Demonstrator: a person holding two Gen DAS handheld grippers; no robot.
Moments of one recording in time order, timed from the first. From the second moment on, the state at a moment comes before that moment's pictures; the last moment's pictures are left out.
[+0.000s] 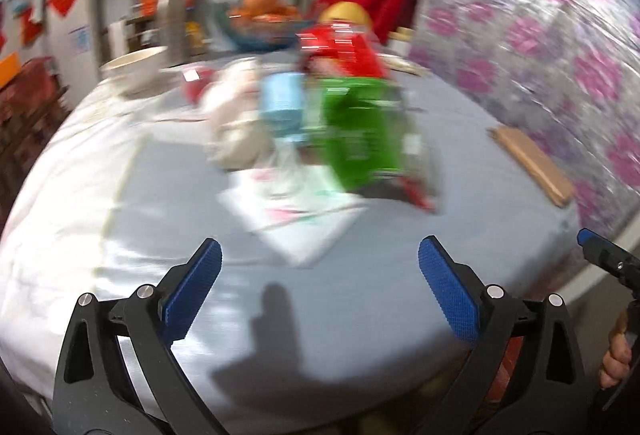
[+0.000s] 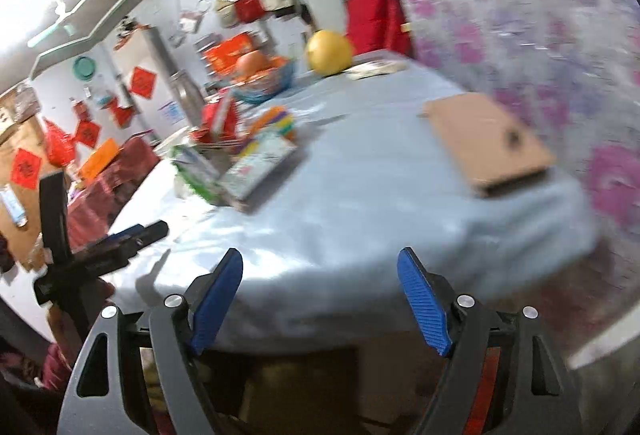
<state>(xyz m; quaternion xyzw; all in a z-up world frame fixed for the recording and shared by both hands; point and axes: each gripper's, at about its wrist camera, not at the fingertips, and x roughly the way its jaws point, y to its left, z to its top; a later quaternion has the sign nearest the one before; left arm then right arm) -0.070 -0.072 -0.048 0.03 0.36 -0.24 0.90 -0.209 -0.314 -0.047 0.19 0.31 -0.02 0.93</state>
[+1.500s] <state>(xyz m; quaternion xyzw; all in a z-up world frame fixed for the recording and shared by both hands) 0.014 -0.137 -0.048 -0.02 0.40 -0.31 0.86 -0.107 -0.308 -0.080 0.14 0.33 -0.12 0.93</state>
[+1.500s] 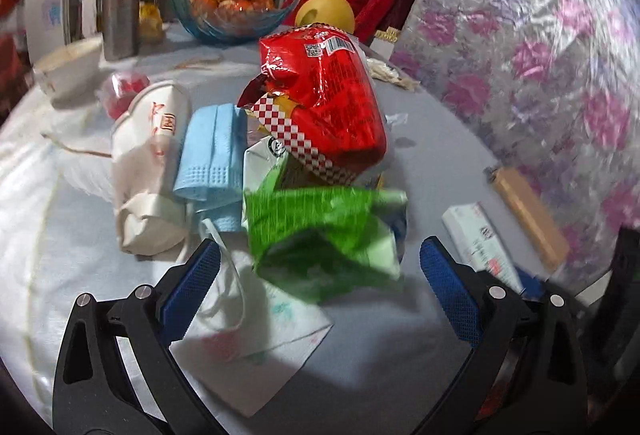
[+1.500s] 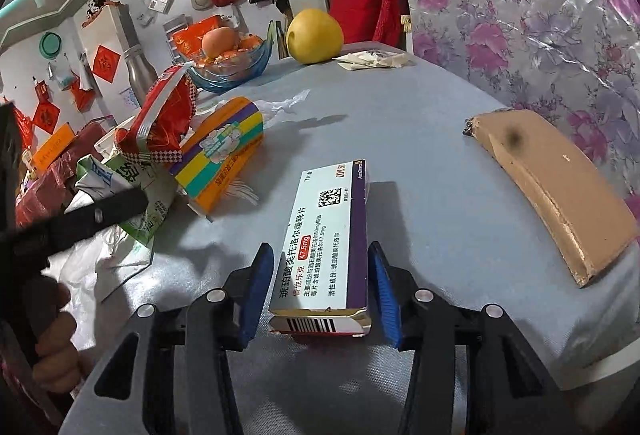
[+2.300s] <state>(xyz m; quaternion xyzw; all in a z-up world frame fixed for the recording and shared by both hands) -0.068 -0.116 0.004 0.00 0.32 -0.35 0.88 -0.193 -0.309 -0.029 0.14 0.25 -0.12 0.95</state>
